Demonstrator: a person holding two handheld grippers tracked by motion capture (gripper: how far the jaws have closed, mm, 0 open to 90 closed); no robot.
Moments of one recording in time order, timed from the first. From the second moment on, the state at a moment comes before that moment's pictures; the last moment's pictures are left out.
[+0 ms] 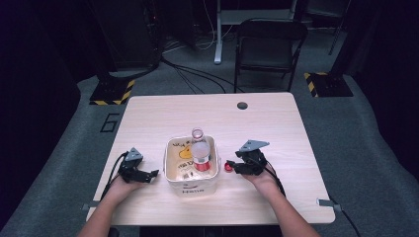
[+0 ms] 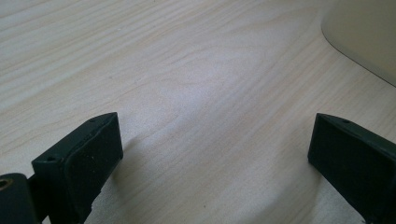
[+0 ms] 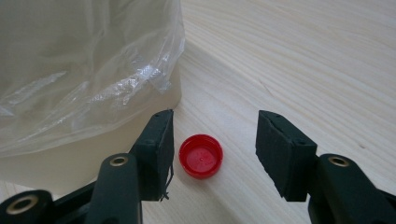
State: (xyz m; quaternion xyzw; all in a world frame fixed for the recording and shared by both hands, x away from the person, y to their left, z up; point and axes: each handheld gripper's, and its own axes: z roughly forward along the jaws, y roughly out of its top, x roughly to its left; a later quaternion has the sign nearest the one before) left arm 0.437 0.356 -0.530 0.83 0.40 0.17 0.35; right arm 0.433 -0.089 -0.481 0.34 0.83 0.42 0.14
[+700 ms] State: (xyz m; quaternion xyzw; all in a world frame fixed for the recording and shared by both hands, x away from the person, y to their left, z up) left arm 0.437 0.356 -0.530 0.83 0.39 0.17 0.35; right arm 0.439 -0.074 -0.506 0.35 0.84 0.41 0.13
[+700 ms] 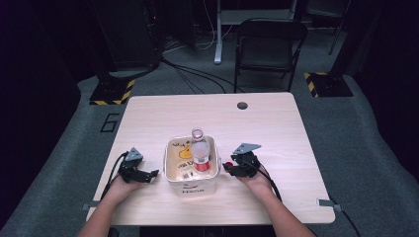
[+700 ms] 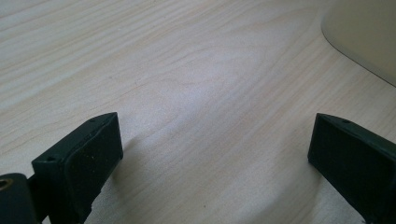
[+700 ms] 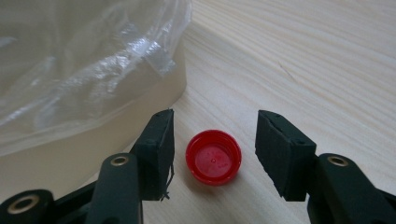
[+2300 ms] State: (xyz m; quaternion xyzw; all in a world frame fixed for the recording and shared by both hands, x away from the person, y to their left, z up) left arm 0.437 0.355 -0.531 0.83 0.40 0.17 0.36; right arm 0.437 -0.090 -0.497 0.36 0.83 0.41 0.12
